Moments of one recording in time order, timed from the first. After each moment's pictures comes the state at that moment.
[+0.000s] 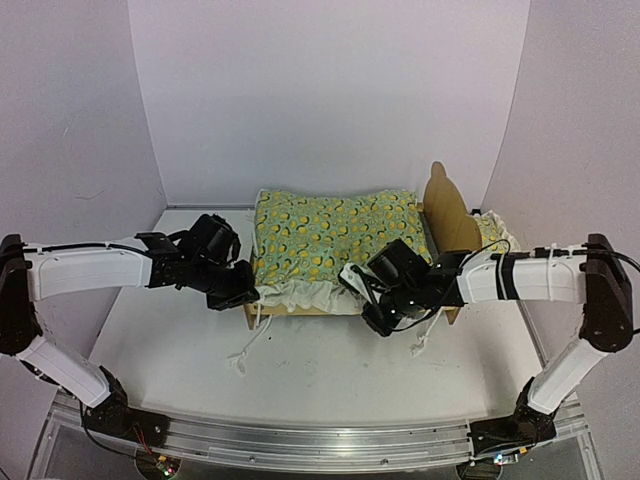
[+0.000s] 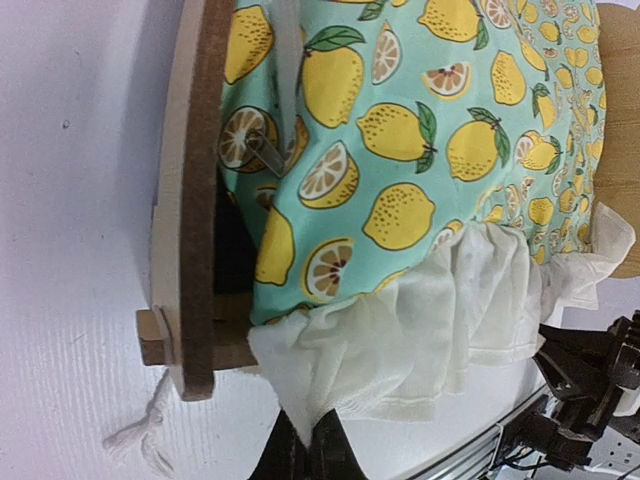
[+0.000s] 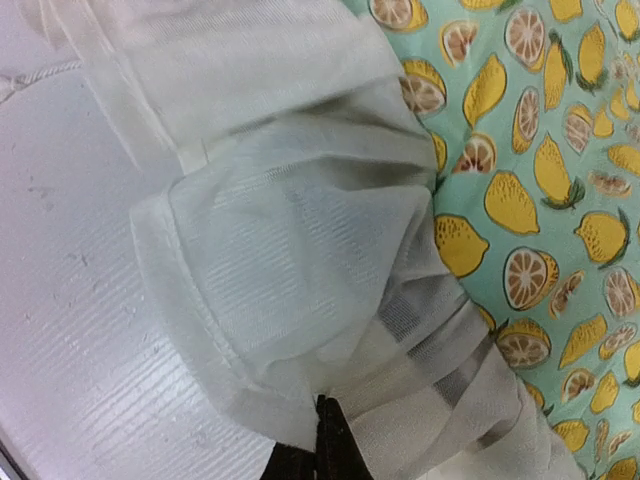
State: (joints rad) left arm -0.78 1.44 0.98 -0.43 0.10 -0.95; right arm 0.92 1.62 1.01 -0.37 0.09 -0.09
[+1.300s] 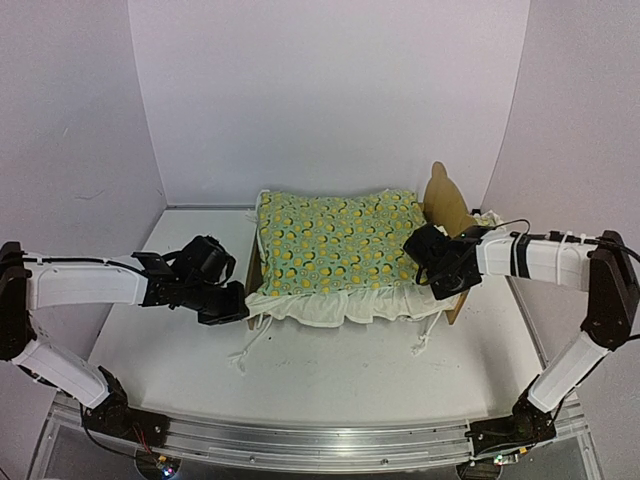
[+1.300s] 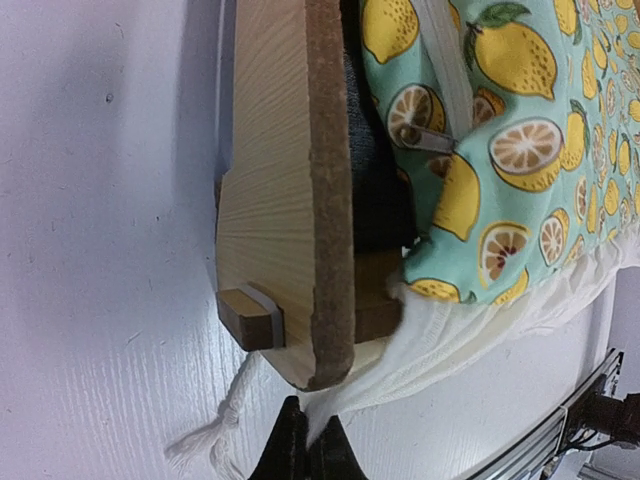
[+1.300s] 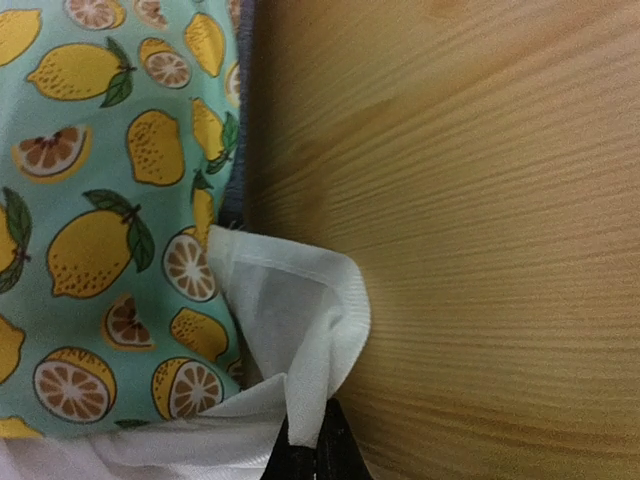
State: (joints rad) left arm -0.78 1.38 0.81 -0.36 0.05 -0.83; right arm 0.66 1.58 1.05 -0.78 0.78 0.36
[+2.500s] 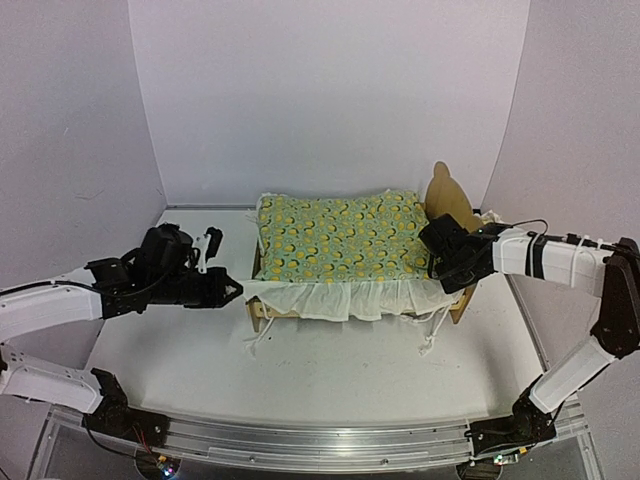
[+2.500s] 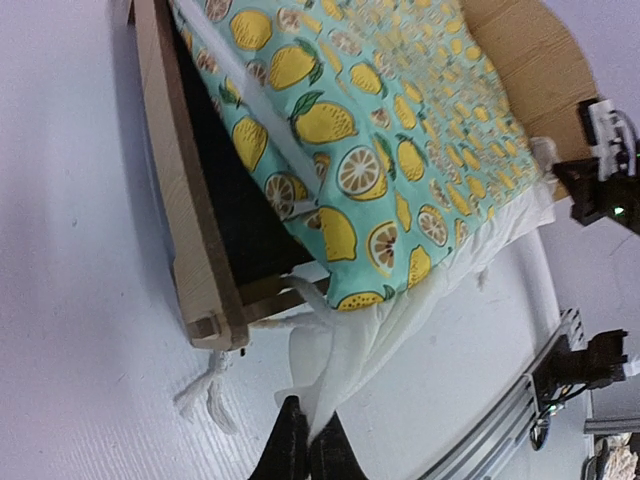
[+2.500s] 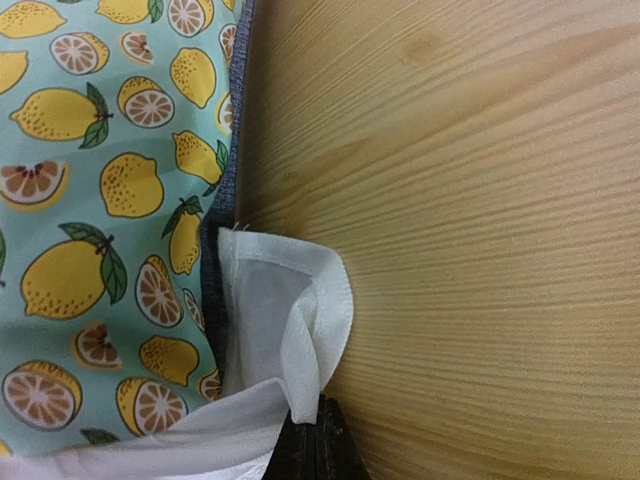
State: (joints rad) left arm -0.78 1.10 0.74 -0.28 0.07 -0.65; right arm 0.59 1.51 1.02 -0.71 0.76 0.21
